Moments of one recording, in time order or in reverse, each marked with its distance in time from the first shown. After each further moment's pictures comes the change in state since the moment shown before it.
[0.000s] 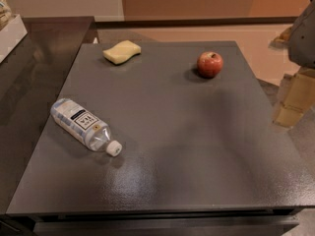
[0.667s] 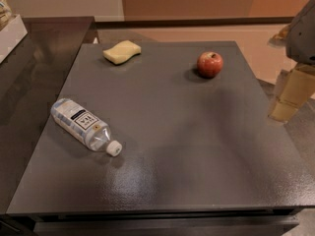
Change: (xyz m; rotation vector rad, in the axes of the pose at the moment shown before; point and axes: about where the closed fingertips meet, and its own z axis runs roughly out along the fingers) arm -0.002 -0.011 0.004 0.011 -0.025 0.025
